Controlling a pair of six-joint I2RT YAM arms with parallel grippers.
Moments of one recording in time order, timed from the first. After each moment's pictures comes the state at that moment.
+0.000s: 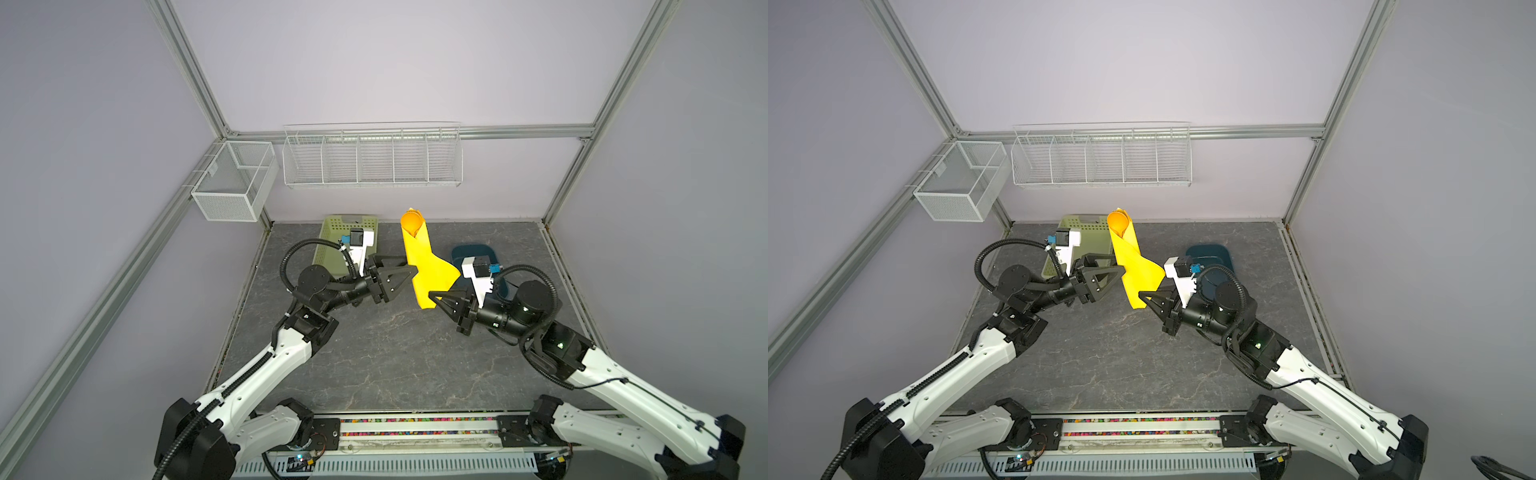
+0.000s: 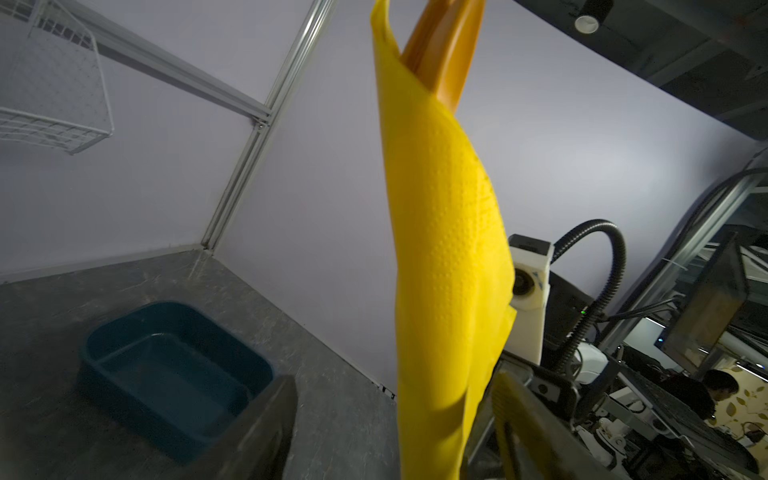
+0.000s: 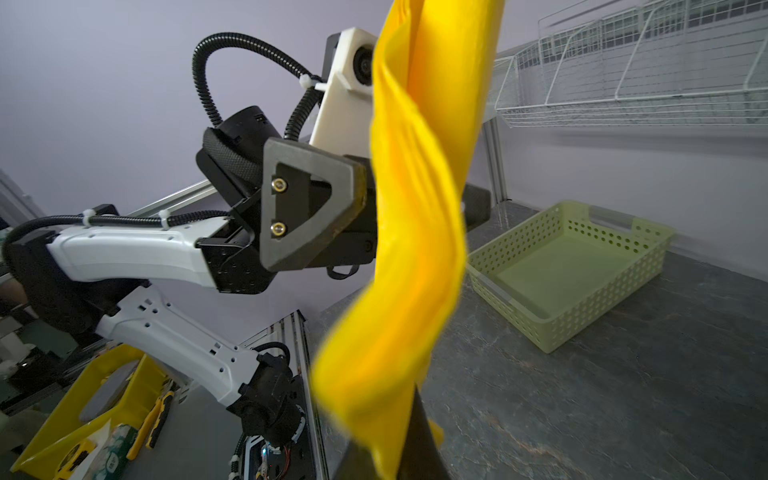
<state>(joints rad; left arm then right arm) -0.60 1.12 0.83 0.63 0.74 -0.76 0.83 0.91 0.85 0.06 -0.38 0.33</state>
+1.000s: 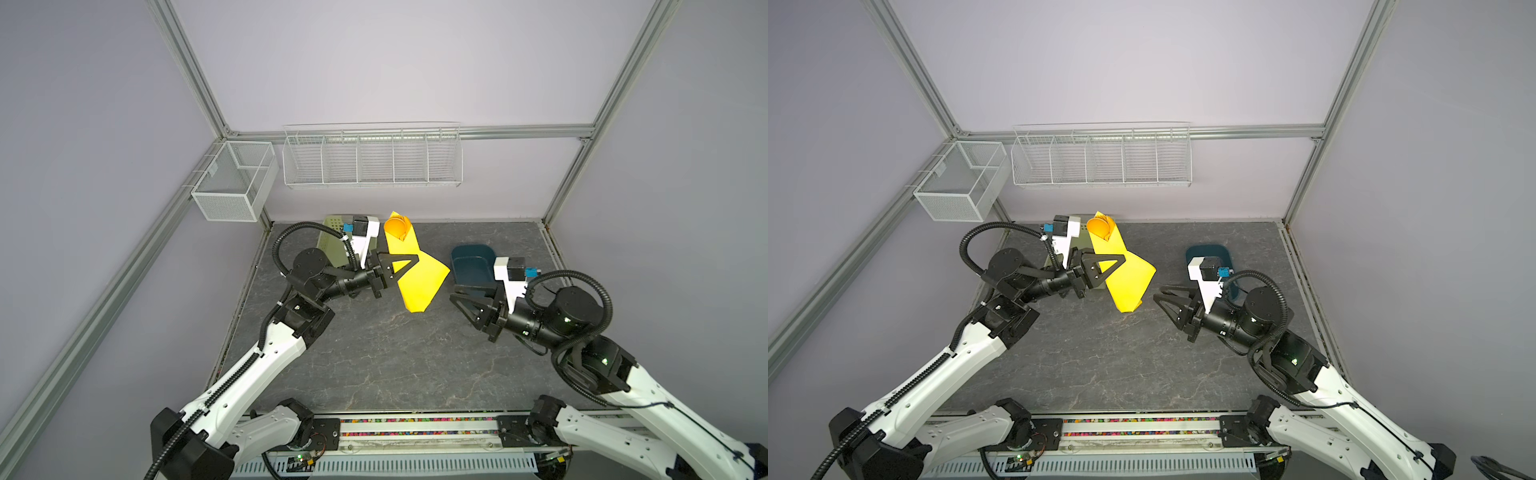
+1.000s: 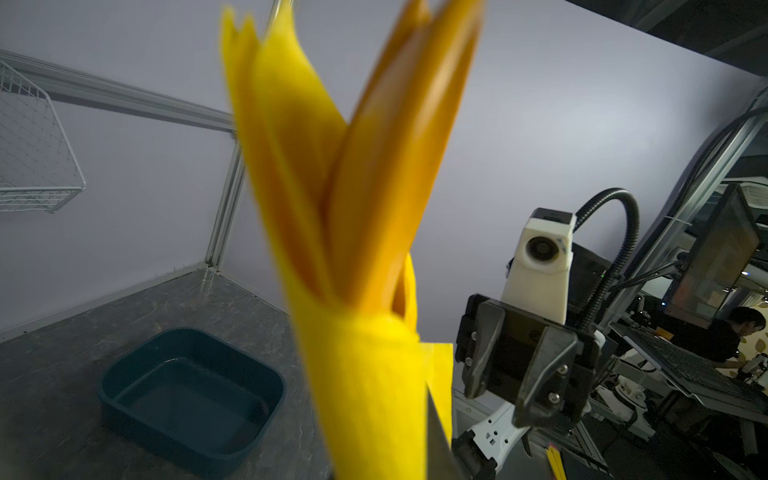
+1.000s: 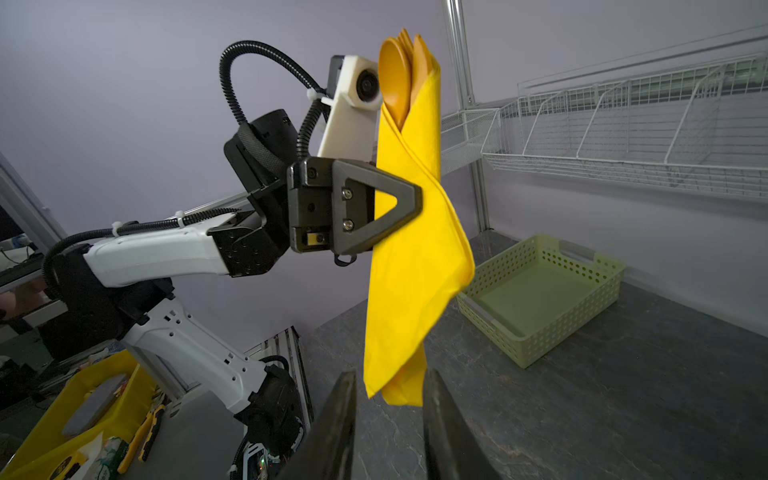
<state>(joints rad) -0.62 1.10 1.02 0.30 0.75 -0.56 0.85 0.78 0.99 -0.17 -0.31 0.28</state>
